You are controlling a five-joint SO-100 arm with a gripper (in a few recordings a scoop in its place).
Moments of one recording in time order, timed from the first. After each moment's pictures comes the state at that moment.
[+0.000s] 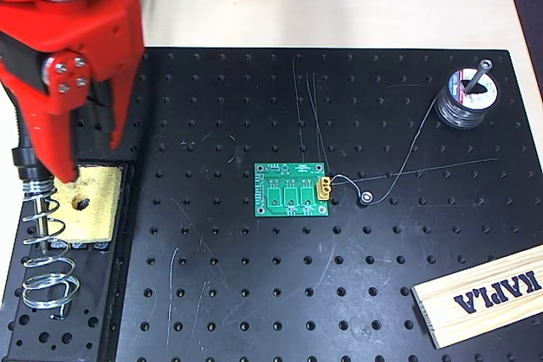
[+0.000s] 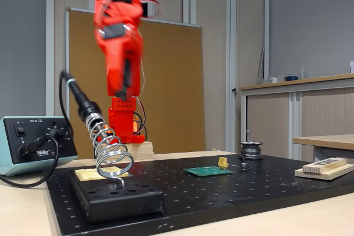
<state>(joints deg) 7.7 64.6 51.2 81.1 15.7</state>
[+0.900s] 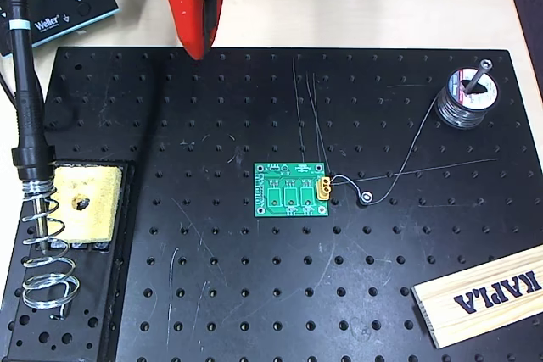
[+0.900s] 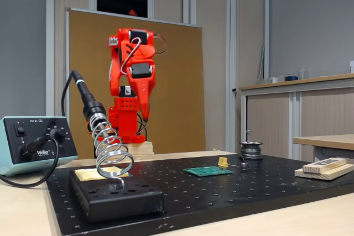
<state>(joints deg) 0.1 125.9 134.3 59.2 9.2</state>
